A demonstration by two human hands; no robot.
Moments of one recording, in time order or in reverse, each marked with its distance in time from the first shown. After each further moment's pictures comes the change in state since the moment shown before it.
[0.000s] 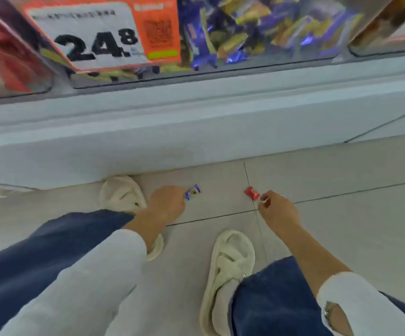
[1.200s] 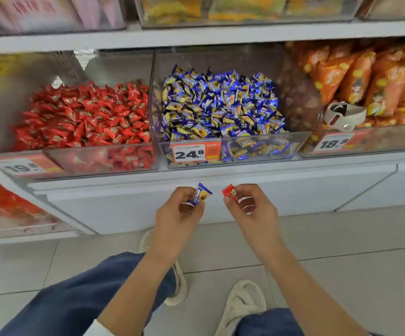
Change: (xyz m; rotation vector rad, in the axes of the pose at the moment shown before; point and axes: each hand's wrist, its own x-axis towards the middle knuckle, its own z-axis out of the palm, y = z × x) left_hand -0.210 0.040 -0.166 -1.042 0.793 0.169; right_hand -0.186 -0.151 -0.146 0.933 0.379 -0.592
